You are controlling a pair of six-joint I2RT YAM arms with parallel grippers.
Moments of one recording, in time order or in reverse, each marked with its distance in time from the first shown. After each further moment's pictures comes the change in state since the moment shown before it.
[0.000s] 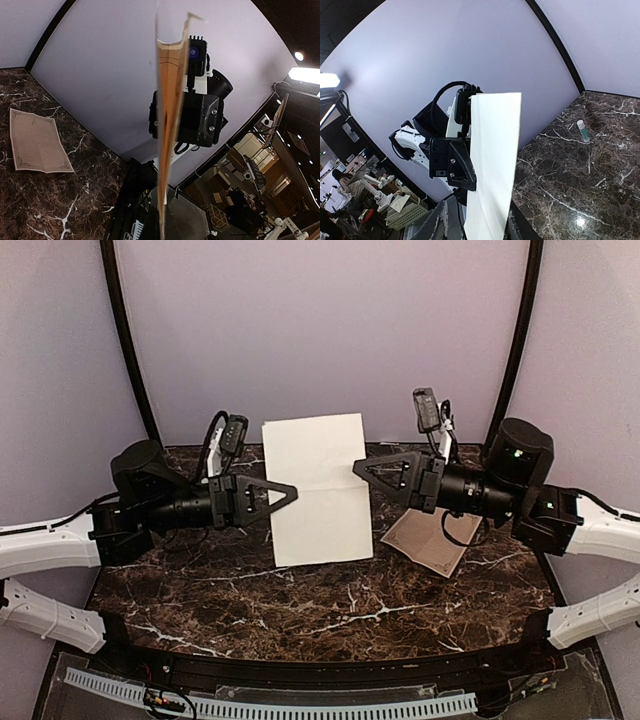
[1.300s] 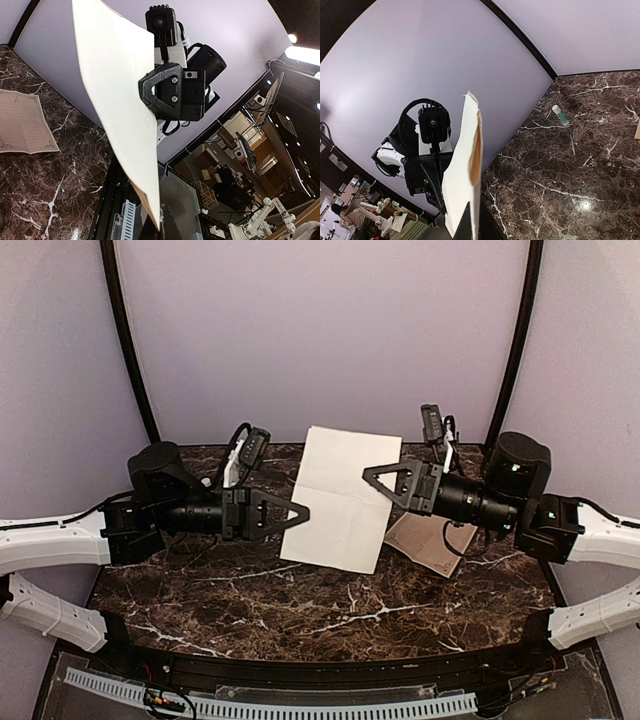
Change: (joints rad) left arm -0.005 0.073 0.026 -0.033 0.147 0.012; right arm 0.002 -0.040 -0.060 -0.052 0.164 0.126
